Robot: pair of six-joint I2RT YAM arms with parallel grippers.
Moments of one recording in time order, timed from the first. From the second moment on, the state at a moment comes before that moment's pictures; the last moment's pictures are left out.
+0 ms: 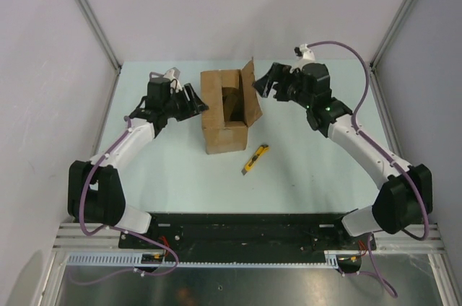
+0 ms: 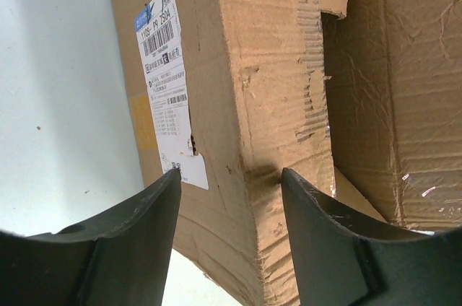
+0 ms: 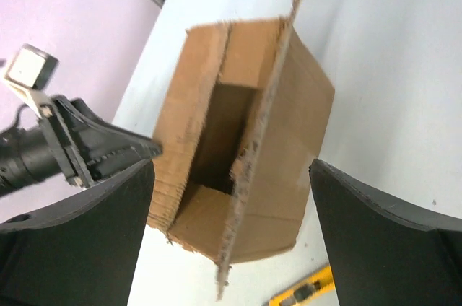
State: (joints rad) left arm -0.22 1.45 1.06 -0.20 0.29 -0.55; right arm 0.45 1.44 1.22 -0.03 -0.17 0.56
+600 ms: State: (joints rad) left arm -0.22 1.45 1.05 -0.19 0.30 -0.55; right arm 0.71 1.74 1.69 -0.37 0.14 0.35
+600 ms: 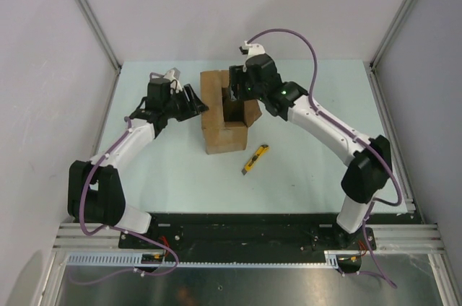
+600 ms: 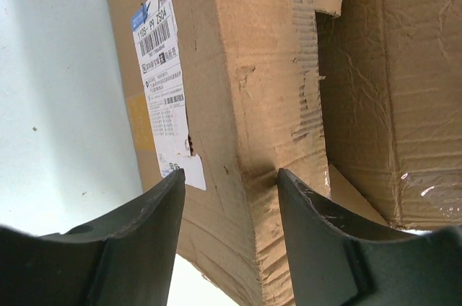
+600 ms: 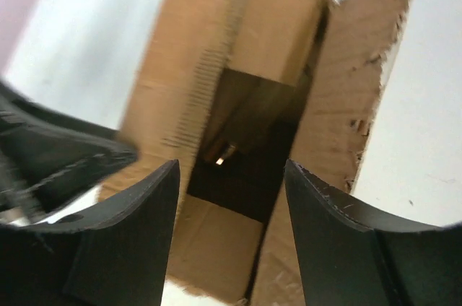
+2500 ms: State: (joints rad) left arm -0.59 1.55 1.32 -0.39 -0.38 -0.25; right arm 0.74 1.91 1.65 -0.47 0.38 0.56
